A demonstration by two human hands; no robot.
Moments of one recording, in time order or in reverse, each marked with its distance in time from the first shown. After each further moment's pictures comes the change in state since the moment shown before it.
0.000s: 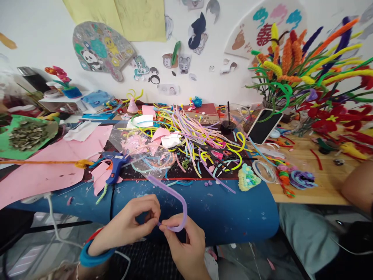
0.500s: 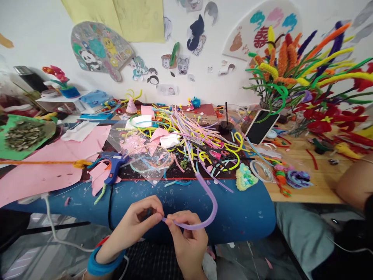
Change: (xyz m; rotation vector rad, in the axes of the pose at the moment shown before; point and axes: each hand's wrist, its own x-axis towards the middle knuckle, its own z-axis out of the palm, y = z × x) left_hand 0.002 -0.008 0.027 -0.313 0.229 -0.118; right_hand 0.003 -0.001 0.005 0.198 0.213 0.105
